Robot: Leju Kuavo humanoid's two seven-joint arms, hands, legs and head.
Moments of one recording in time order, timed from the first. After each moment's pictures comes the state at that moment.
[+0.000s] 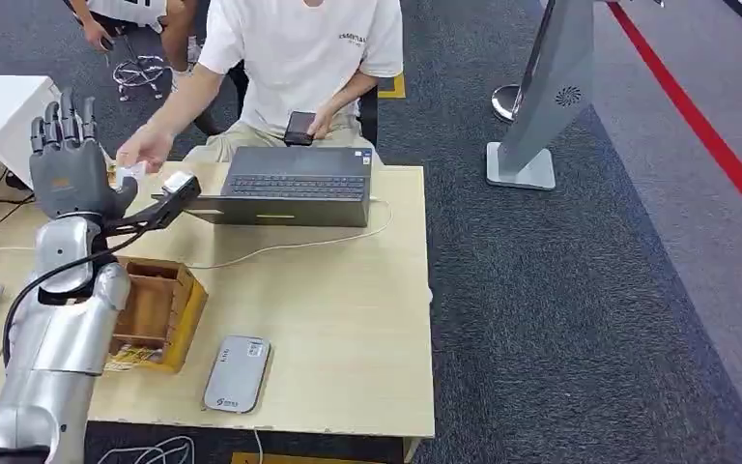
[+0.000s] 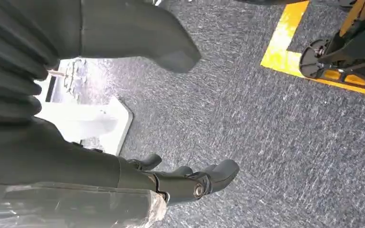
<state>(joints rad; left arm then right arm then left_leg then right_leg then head) -0.59 0.17 -0.05 -1.17 -1.49 0.31 0.17 -0.06 0.07 -0.84 -0.20 1.30 -0.04 0.04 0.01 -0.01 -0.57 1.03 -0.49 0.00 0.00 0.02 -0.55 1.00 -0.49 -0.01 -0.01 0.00</state>
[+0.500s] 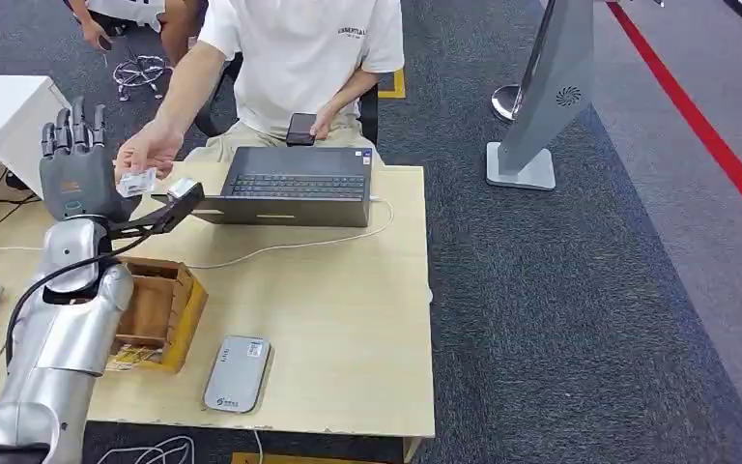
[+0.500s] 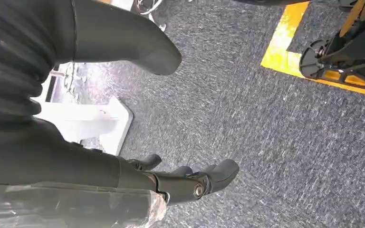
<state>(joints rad) -0.60 0.18 -0.07 -1.13 -1.50 0.31 0.17 -0.06 0.07 -0.84 -0.20 1.30 -0.04 0.04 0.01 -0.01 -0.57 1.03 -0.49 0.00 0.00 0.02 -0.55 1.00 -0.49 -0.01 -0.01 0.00</state>
